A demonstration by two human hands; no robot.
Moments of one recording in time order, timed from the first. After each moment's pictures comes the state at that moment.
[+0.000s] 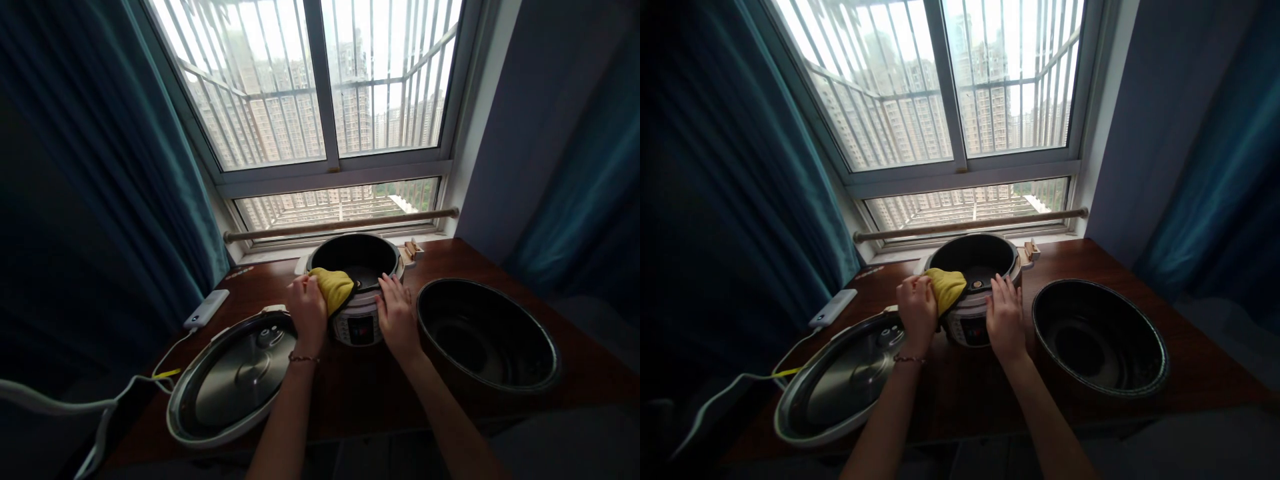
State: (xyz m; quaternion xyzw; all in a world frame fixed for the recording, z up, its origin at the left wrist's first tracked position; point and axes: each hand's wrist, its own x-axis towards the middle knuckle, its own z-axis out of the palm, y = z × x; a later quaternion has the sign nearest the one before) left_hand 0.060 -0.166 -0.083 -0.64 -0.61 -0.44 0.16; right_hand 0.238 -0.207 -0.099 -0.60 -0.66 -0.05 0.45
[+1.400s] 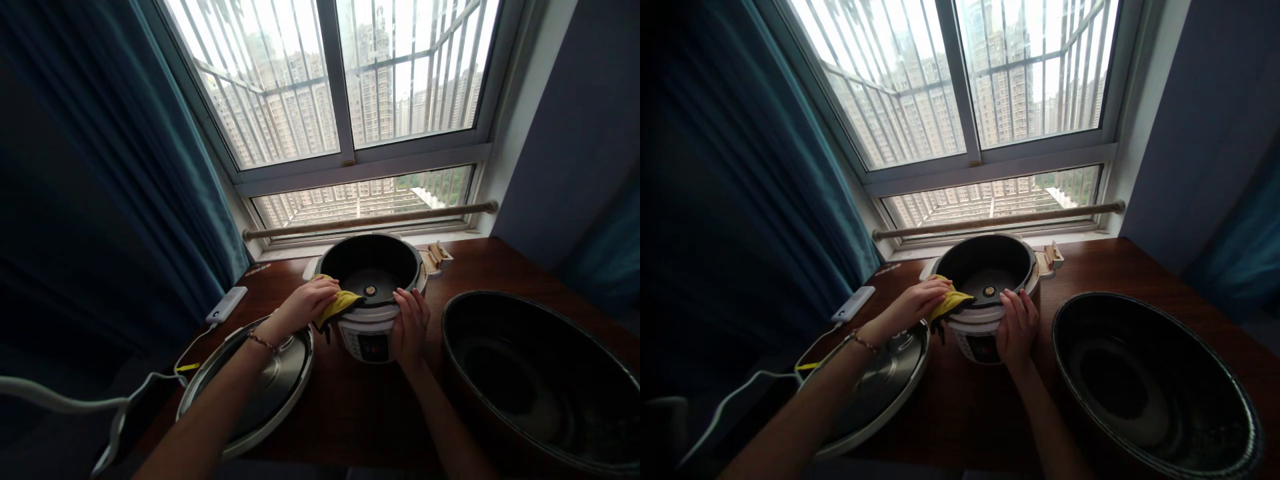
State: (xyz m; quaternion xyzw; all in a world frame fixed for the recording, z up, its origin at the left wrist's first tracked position) left_hand 0.018 -0.132 -0.027 -0.90 -0.36 -0.19 -0.12; right_hand 0.239 -0.160 -0.160 -0.46 -0.63 -0.11 0.61
